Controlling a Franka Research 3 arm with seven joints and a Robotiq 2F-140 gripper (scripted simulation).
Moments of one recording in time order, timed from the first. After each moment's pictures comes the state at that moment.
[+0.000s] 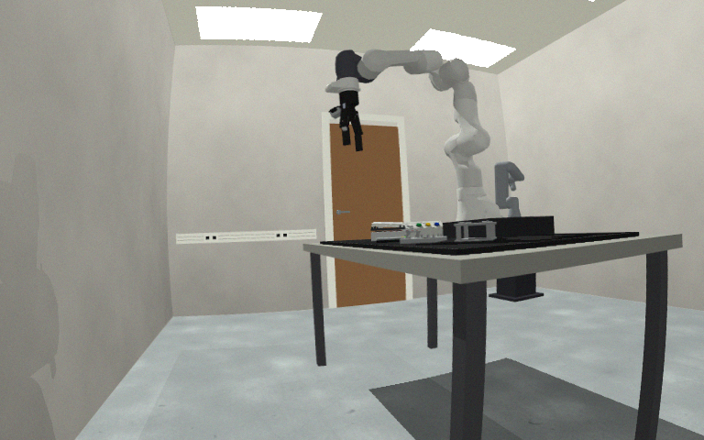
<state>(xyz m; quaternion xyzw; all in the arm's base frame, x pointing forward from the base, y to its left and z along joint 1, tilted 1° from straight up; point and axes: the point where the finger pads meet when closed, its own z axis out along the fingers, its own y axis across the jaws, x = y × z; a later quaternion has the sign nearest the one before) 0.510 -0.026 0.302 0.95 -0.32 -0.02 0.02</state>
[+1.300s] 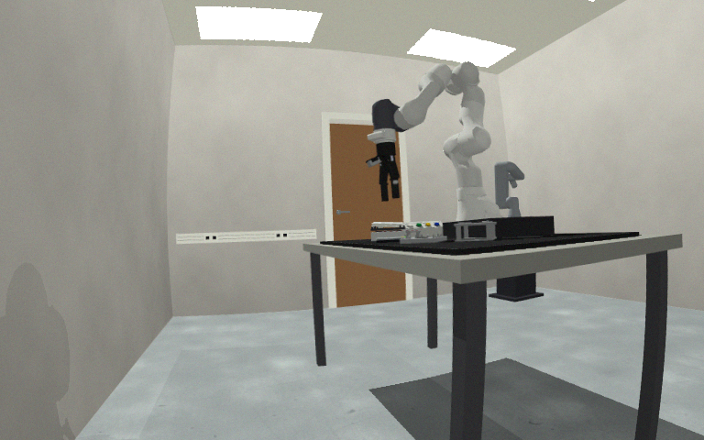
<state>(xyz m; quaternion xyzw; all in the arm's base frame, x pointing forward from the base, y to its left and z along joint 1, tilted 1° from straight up) 0.362 -0.041 0.104 1.00 -0.06 -0.02 0.01</state>
